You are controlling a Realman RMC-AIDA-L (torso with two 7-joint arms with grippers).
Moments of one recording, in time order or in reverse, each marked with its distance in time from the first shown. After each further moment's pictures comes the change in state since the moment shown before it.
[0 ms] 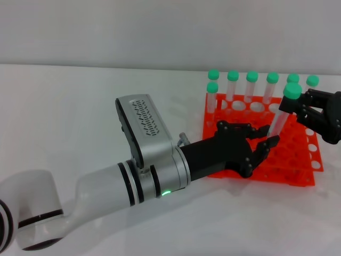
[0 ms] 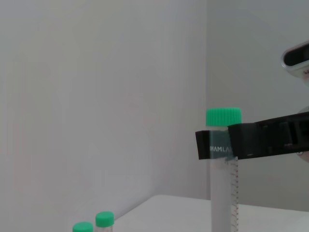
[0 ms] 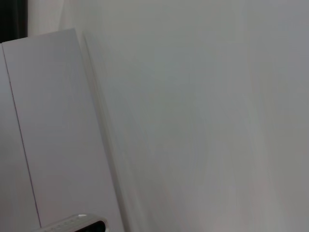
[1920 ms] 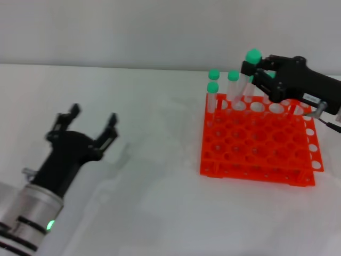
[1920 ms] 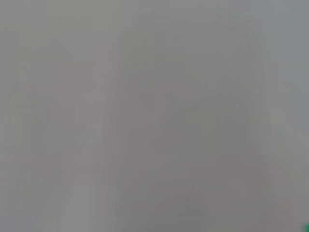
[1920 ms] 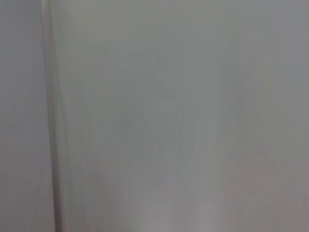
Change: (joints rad) left arm 0.508 0.001 -0.434 0.019 -0.134 0.183 0.371; right arm 0.202 0.039 -0.016 0.145 0.052 -0.323 -0.244
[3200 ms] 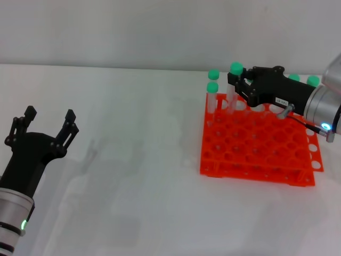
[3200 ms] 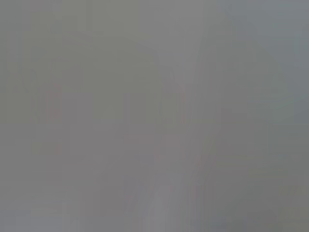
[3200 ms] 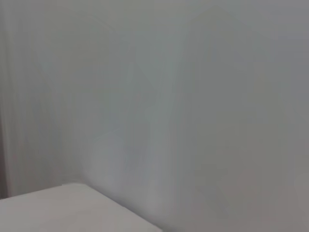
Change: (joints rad) left arm 0.015 0.004 -0.003 -0.064 -0.167 0.046 -0.002; right arm 0.052 0.005 -0.392 0.042 0.328 -0.392 -0.089
